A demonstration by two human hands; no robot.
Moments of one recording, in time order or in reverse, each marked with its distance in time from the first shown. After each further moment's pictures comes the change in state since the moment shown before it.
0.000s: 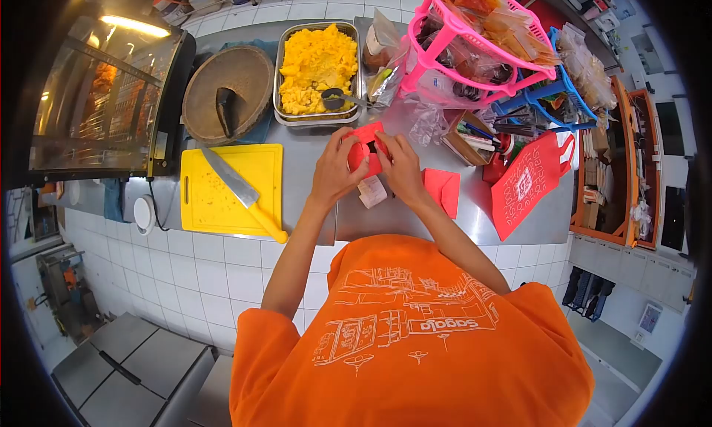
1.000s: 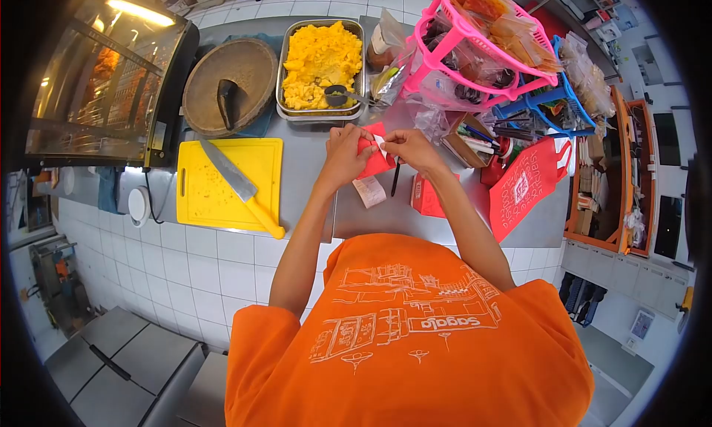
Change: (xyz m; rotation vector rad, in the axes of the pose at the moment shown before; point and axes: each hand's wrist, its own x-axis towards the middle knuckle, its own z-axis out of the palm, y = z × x) left_hand 0.018 -0.006 0.010 -0.018 -0.194 -0.201; right_hand 0.045 0.013 -0.033 0.431 -0.472 0.581
